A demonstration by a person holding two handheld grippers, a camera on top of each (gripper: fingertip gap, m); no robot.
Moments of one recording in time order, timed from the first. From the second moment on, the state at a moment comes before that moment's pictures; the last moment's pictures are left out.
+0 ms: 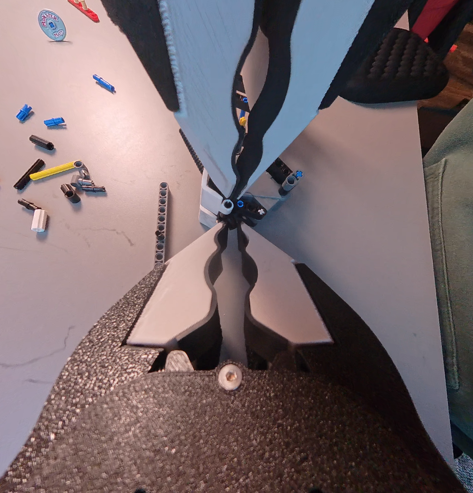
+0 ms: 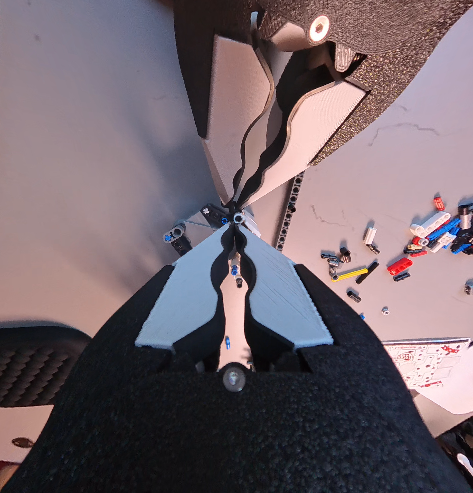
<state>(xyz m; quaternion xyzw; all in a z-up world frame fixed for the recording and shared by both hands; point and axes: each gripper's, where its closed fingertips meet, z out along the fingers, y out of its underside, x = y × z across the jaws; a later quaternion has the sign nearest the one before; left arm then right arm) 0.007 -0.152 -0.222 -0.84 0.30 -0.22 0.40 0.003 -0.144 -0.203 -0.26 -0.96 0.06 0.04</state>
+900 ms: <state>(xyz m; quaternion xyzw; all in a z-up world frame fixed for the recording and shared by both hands) 0.007 -0.154 -0.213 -0.79 0.38 -0.11 0.47 0.090 -0.091 -0.211 -0.35 -0.91 0.09 0.21</state>
